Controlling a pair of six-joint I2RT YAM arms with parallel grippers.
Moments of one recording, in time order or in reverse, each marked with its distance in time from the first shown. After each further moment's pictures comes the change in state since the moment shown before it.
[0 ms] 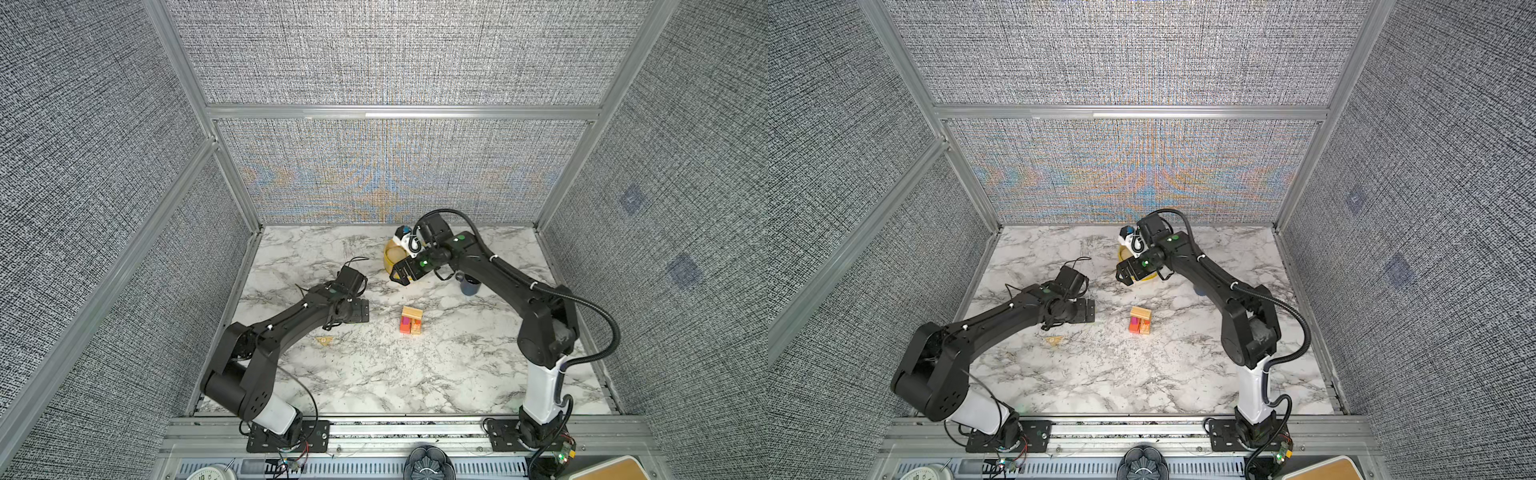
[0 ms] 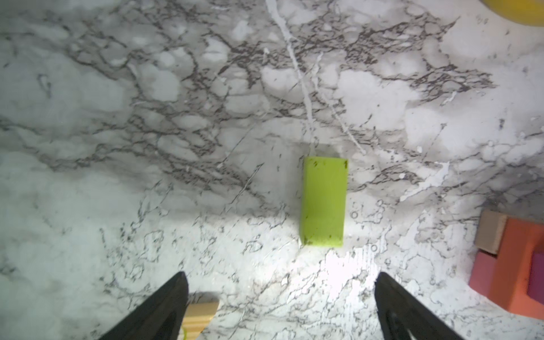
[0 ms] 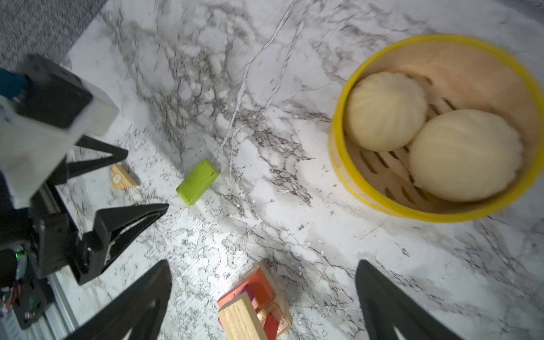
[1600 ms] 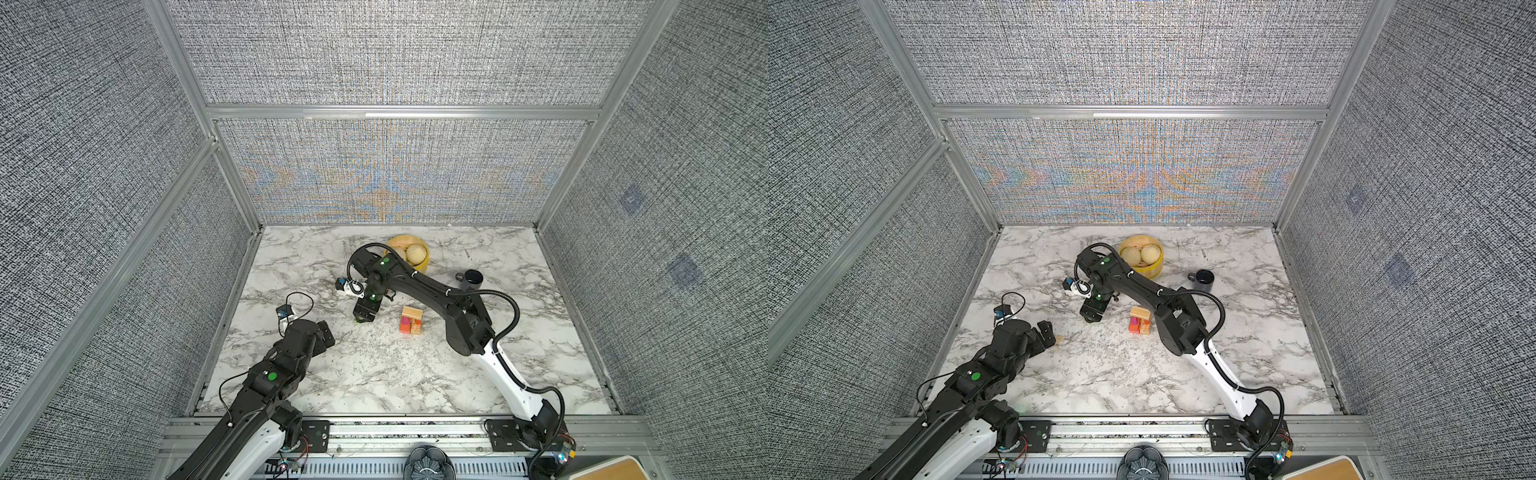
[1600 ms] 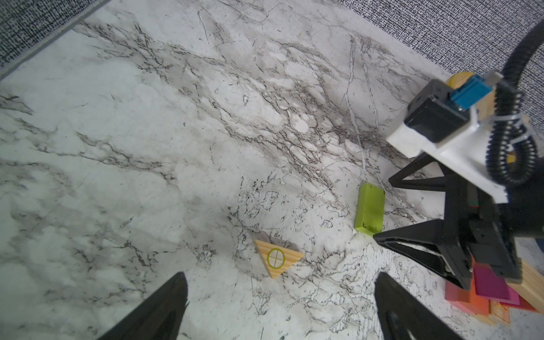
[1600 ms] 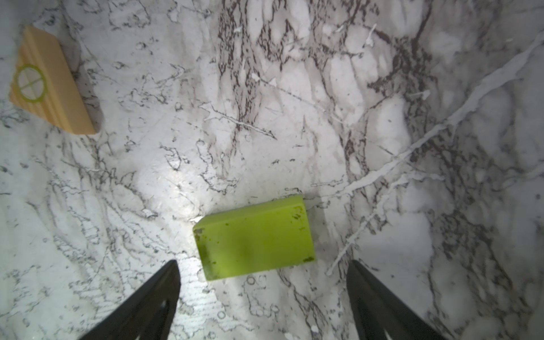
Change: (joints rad) left arm 0.035 -0.848 -0.476 0.037 -0.209 -0.201; right arm 0.261 0.549 0.526 -0.255 0.098 -0.349
